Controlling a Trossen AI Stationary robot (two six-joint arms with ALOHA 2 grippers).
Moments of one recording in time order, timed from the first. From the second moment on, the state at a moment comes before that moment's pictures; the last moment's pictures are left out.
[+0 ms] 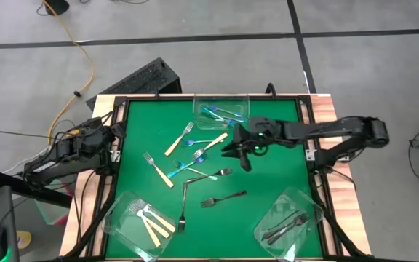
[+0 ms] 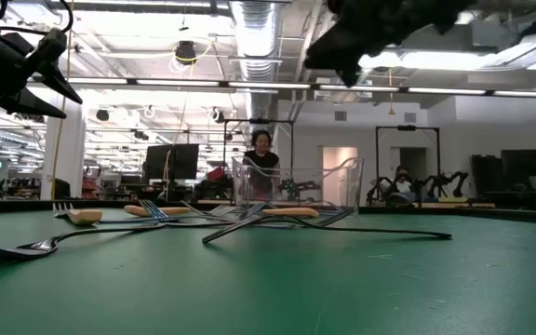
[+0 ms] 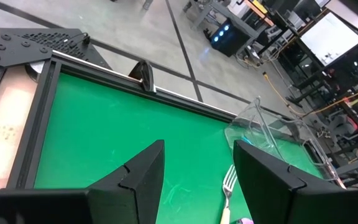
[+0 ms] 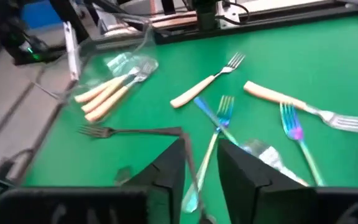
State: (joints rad) left arm 0.29 0.00 0.44 -0.93 -0.72 -1.03; right arm -0.08 1.36 0.95 -0.05 -0.23 0.10
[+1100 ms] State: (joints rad) left arm 0.29 0.00 0.44 -0.94 -0.72 -1.04; right arm -0.18 2.02 1.48 -0.64 -0.02 -0.53
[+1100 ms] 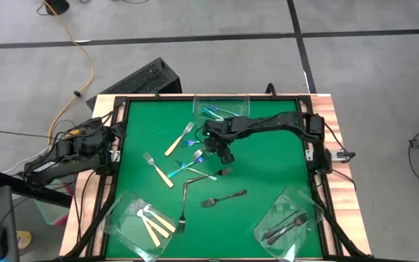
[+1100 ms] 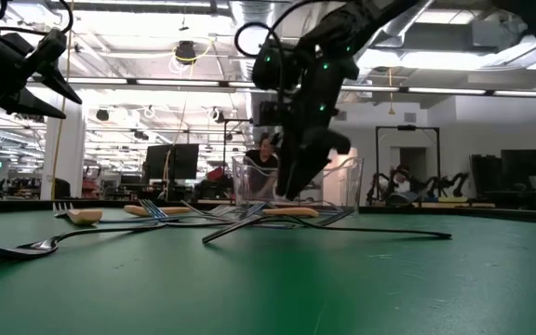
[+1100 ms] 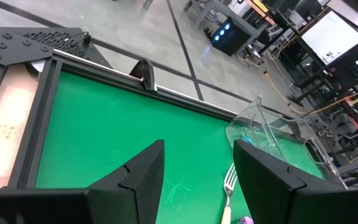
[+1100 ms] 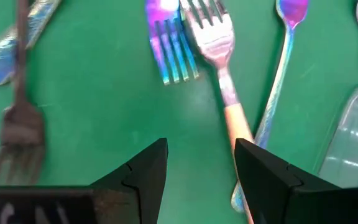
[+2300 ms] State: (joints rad) left arm 0.29 0.00 0.44 -0.94 -0.72 -1.04; right arm -0.22 2.13 1.49 -0.53 0.00 -0.56
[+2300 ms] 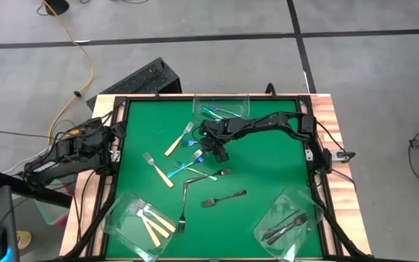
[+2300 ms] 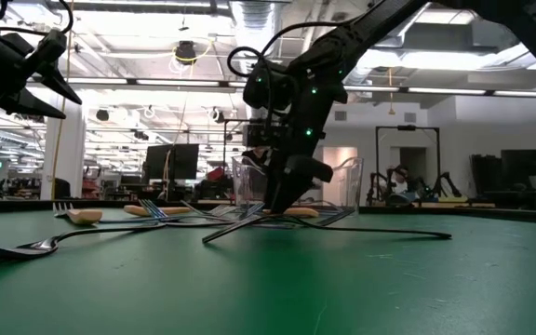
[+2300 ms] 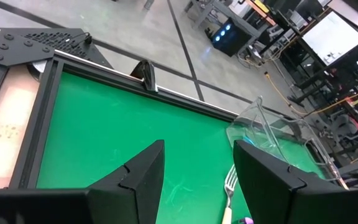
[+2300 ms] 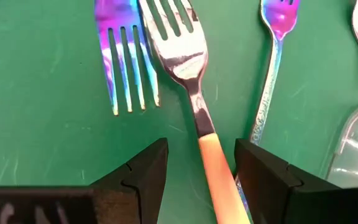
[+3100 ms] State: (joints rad) left arm 0.29 0.00 0.44 -0.94 -0.73 -1.04; right arm -0.21 2.12 1.48 -0.60 -0.02 -0.44
